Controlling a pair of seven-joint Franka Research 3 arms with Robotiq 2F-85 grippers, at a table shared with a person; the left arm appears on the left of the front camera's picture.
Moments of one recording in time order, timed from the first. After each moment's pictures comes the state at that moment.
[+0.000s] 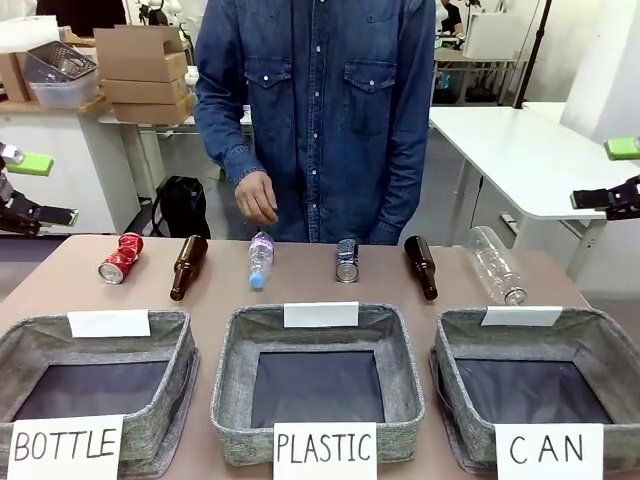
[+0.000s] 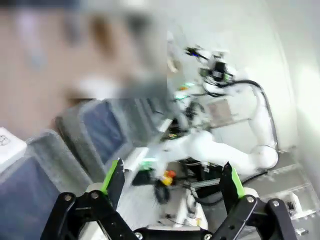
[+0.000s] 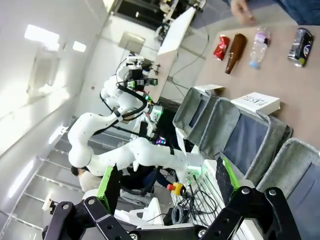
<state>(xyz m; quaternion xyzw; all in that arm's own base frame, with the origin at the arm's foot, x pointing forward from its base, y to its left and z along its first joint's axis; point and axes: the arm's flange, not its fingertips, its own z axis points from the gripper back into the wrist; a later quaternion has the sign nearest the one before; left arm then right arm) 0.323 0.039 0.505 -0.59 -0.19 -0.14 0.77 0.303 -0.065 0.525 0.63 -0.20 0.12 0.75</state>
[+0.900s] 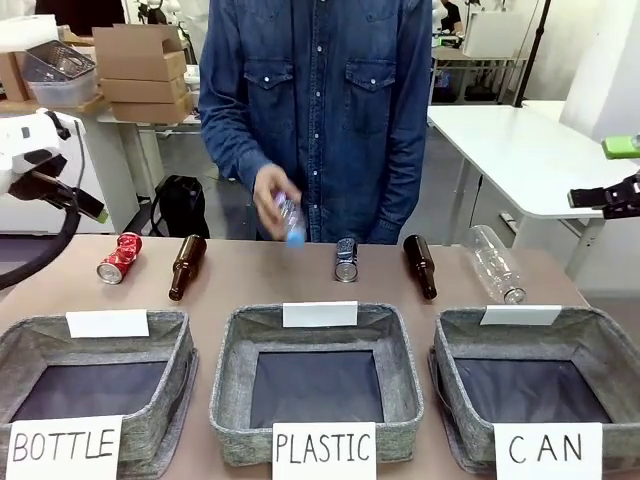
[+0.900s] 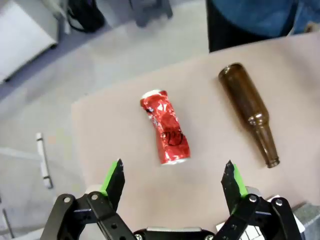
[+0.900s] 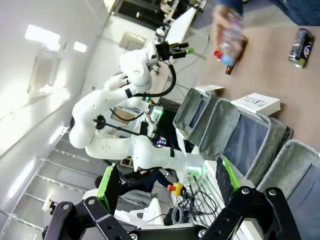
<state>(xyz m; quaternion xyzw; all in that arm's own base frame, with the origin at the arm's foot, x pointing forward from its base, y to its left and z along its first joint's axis) 0.484 0.034 0.448 0.00 -0.32 -0.21 0.92 0.305 -0.064 0.524 0.63 -0.20 0.12 0.74</state>
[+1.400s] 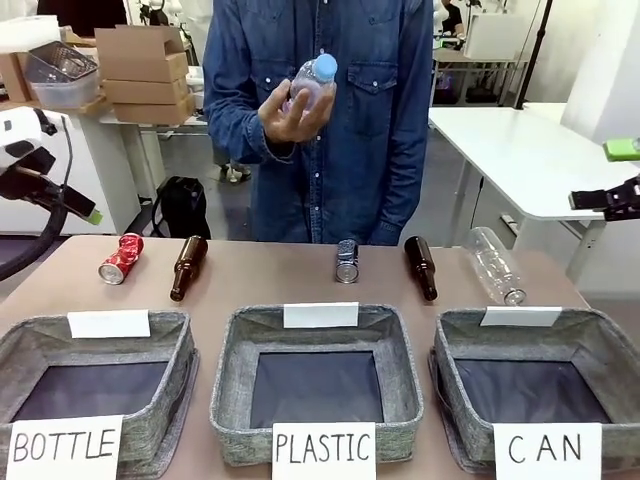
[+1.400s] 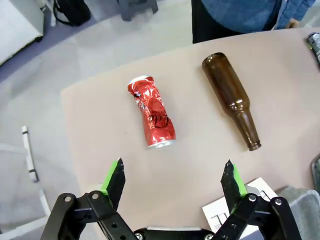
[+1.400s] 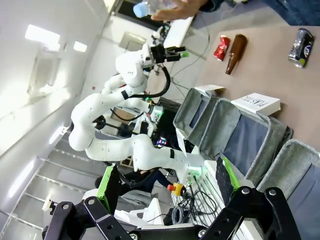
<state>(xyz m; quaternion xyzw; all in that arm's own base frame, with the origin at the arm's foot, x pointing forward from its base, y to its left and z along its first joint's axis) 0.470 0.044 0.459 -0.04 -0.30 -0.20 0.93 0.305 -0.064 0.524 0.63 -0.20 0.12 0.74</state>
